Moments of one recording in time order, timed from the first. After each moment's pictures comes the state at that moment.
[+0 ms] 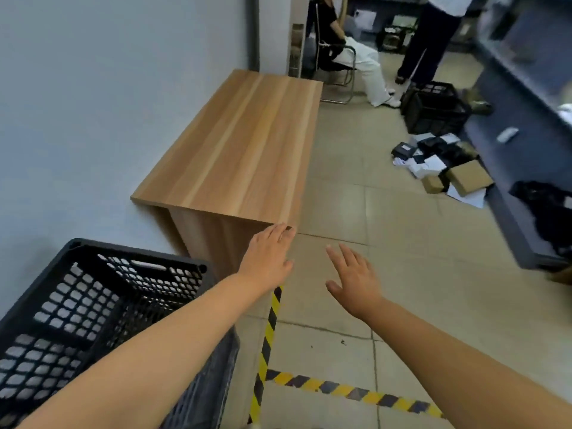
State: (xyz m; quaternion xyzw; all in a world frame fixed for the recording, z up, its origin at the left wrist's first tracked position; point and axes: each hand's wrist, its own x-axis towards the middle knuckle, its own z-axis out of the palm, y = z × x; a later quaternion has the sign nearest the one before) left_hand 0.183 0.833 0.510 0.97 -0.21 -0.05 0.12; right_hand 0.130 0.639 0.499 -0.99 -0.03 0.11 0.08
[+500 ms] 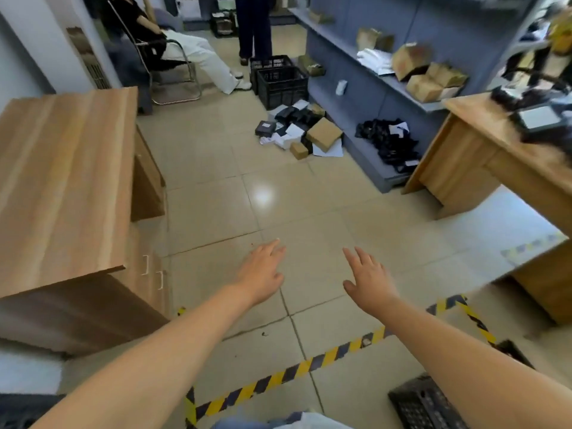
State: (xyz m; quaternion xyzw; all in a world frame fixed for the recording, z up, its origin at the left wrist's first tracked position) left_hand 0.119 0.466 0.482 0.89 -0.41 -0.18 0.10; right_hand -0.029 0.283 0.478 -0.95 0.26 0.11 0.10
